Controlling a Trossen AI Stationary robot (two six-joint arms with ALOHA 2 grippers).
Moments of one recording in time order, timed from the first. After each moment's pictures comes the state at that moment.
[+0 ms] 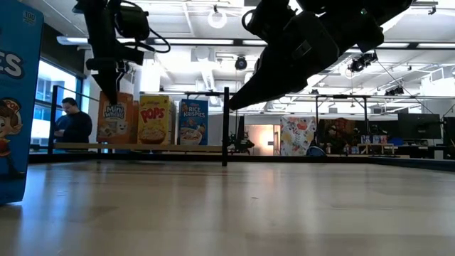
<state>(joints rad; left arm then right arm) 0.70 1.20 1.01 -1.05 -0.19 0.43 0.22 1.73 0.89 0.25 0.10 0.03</state>
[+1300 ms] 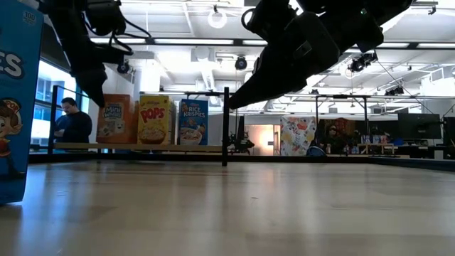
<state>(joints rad) 0.59 0.90 0.72 -0.88 -0.42 0.14 0.22 1.73 0.89 0.26 0.09 0.00</state>
